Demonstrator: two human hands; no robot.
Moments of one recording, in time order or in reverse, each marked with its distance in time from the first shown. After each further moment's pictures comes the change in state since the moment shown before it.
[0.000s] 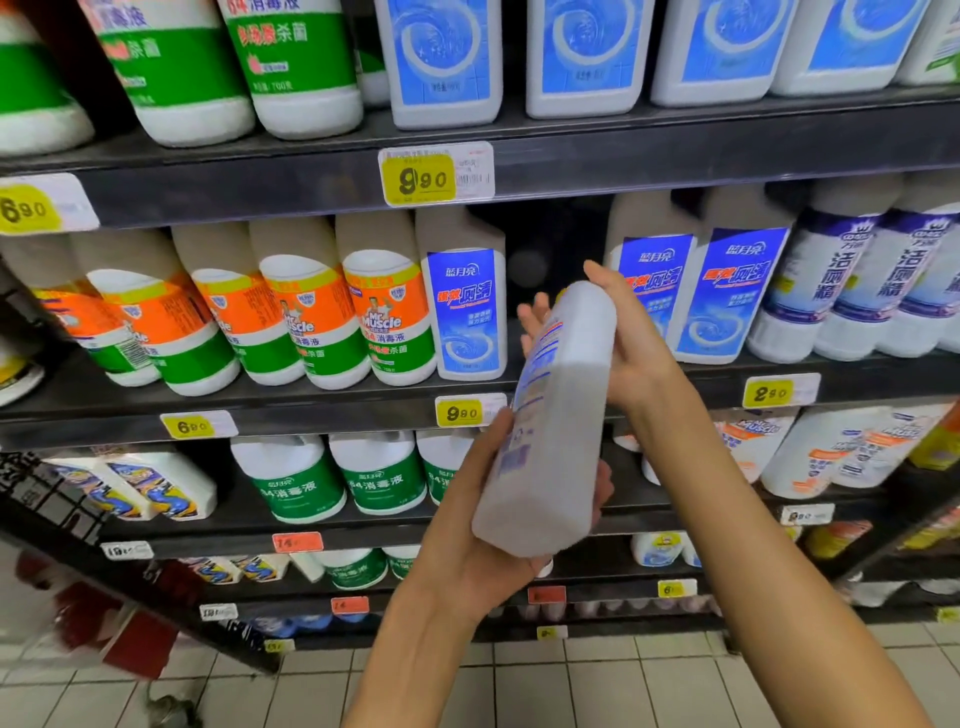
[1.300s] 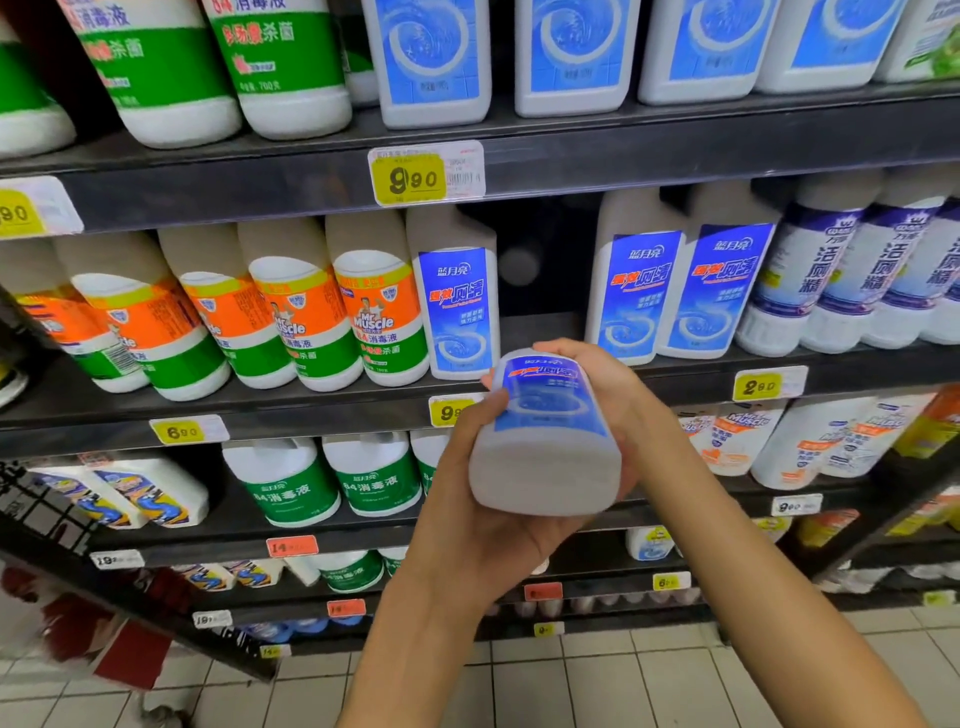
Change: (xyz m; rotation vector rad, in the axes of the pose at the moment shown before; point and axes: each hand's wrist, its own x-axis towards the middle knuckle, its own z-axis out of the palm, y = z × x) left_hand -0.009 0.002 0.025 -0.076 -0.047 -0.028; right_hand -0.007 0.021 -0.019 -0.436 0.173 0.222
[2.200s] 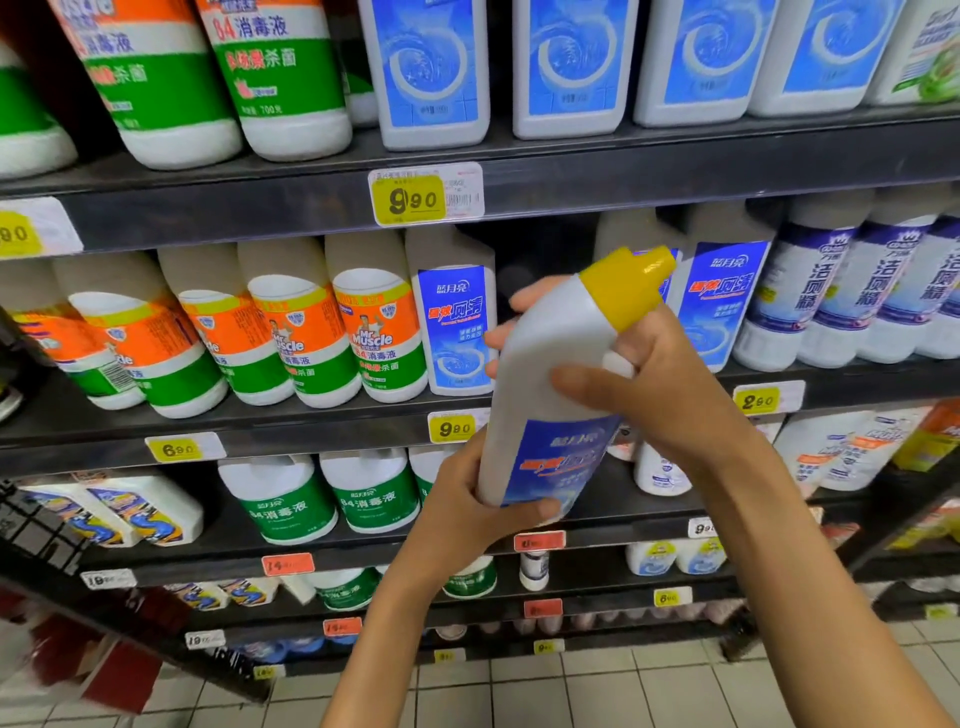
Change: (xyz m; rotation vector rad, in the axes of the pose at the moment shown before) left_hand 0.021 0.022 -0.060 1.328 0.210 0.493; right_hand -0.079 -0.009 0.010 -0.536 -0.315 -0.942
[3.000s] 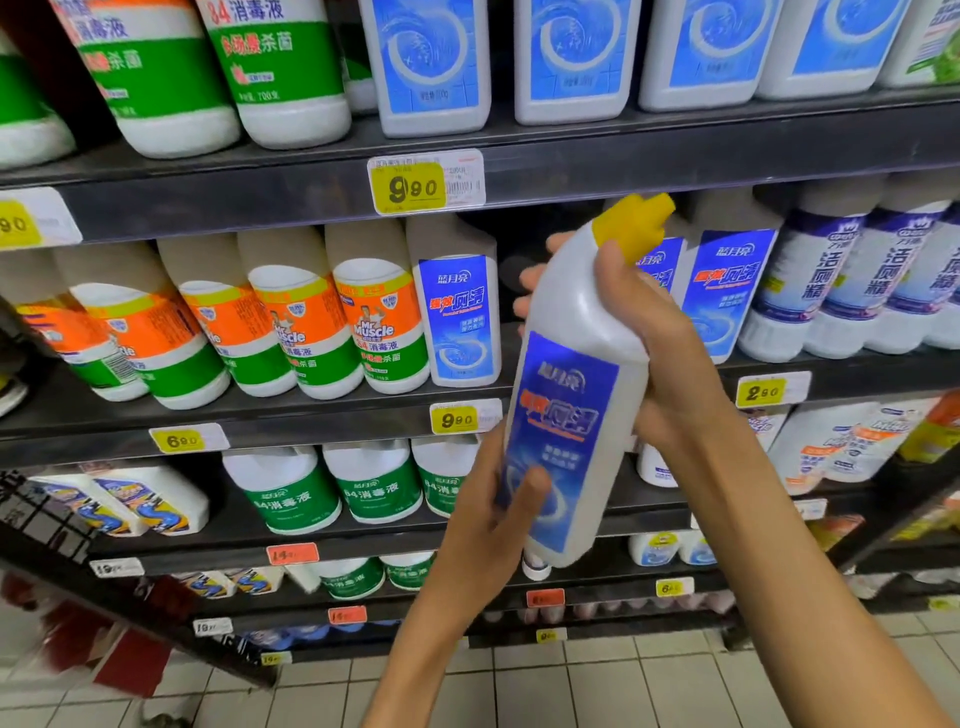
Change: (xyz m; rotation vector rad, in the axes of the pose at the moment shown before) left_hand -0.015 0.005 0.024 -0.145 0.017 0.119; right_hand 0.016 0.011 0.001 0.477 0.156 0.129
